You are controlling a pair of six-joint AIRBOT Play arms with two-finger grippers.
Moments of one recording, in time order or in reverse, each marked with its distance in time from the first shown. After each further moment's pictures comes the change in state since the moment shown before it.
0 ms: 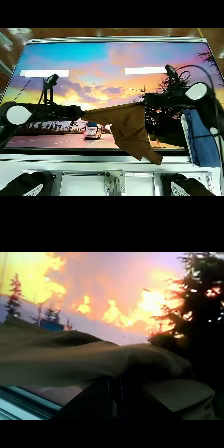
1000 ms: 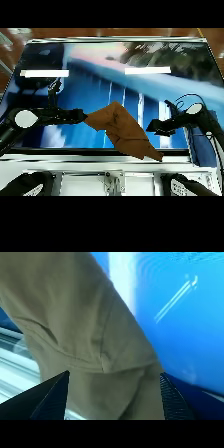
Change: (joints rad) left arm 0.000 0.000 -0.087 -0.068 0.079 0.018; right arm -0.209 -0.080 -0.296 -0.011 0.198 -0.195
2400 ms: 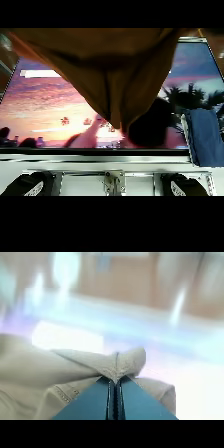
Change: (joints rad) left arm 0.166 0.086 0.846 0.081 0.041 0.124; right arm 0.171 0.282 1.072 -0.127 -0.347 0.033
